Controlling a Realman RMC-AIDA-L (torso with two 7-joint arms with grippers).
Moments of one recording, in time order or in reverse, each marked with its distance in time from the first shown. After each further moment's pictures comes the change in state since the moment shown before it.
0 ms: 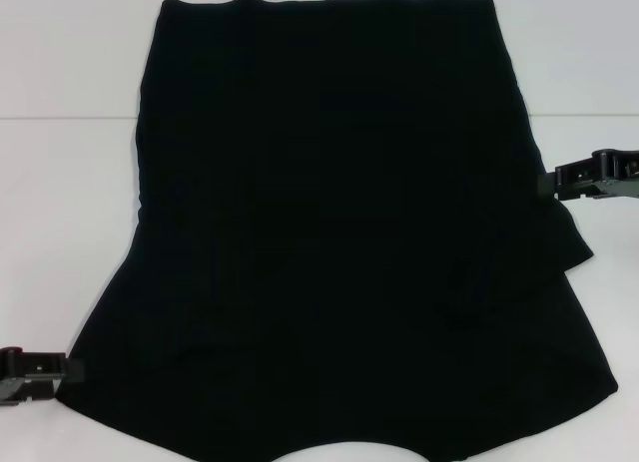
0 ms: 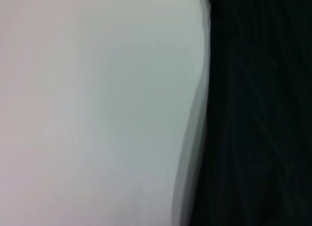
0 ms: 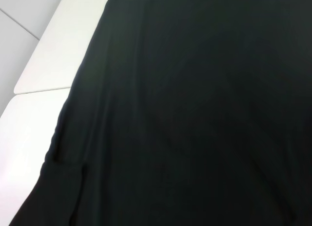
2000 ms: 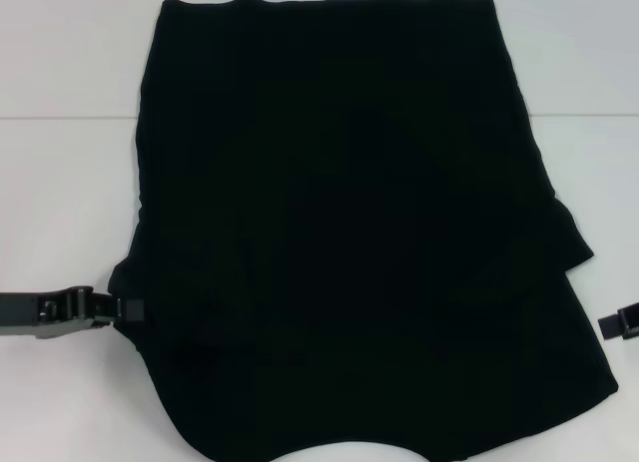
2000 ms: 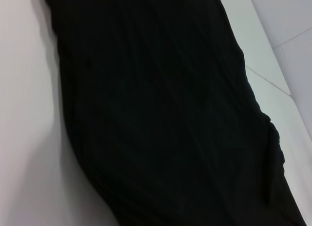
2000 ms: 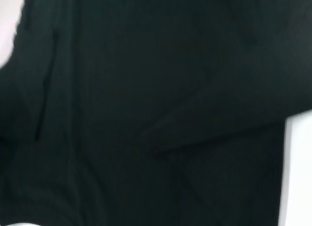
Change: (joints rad) left arm -0.102 0.013 0.023 -0.119 -0.134 0.023 0.144; right arm -0.097 -0.024 -0.006 -0.026 -0.175 -0.242 -0.058
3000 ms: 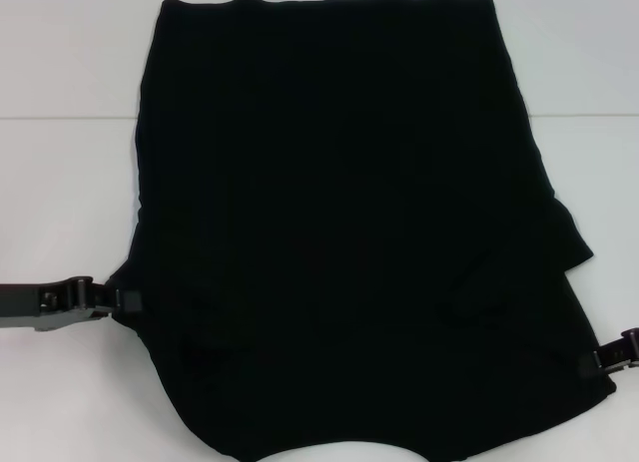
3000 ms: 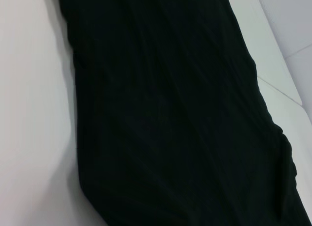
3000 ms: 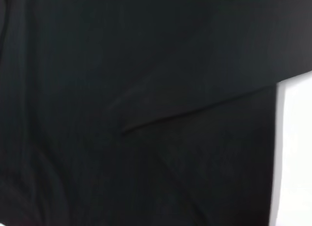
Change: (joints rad) left arm -0.011 0.002 0.003 -0.010 0.000 -0.047 -0.026; right arm -0.029 0.095 -0.019 0.002 -0.095 0.130 -0.022
